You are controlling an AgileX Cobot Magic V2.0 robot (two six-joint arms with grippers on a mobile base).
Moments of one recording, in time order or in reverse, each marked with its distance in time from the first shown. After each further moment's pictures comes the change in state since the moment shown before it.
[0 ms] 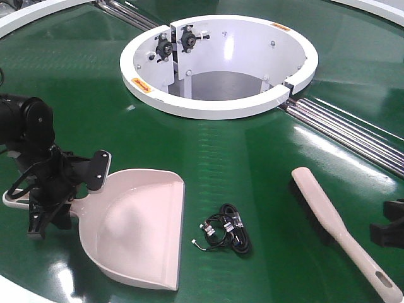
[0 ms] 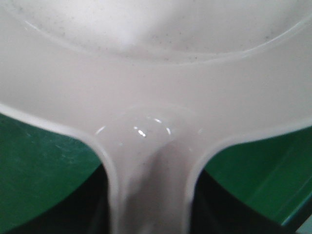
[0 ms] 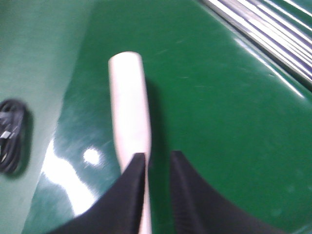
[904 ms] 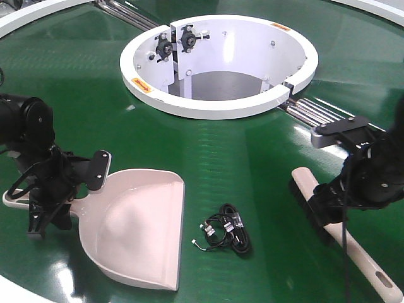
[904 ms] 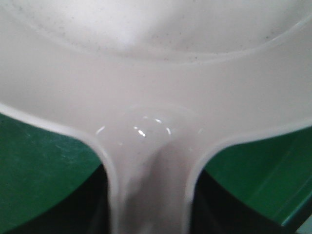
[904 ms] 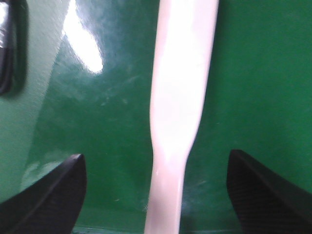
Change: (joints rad) left arm 0.000 0.000 0.000 0.000 0.000 0.000; right arm 0.131 0.672 -0.489 -0.076 0.472 -0.005
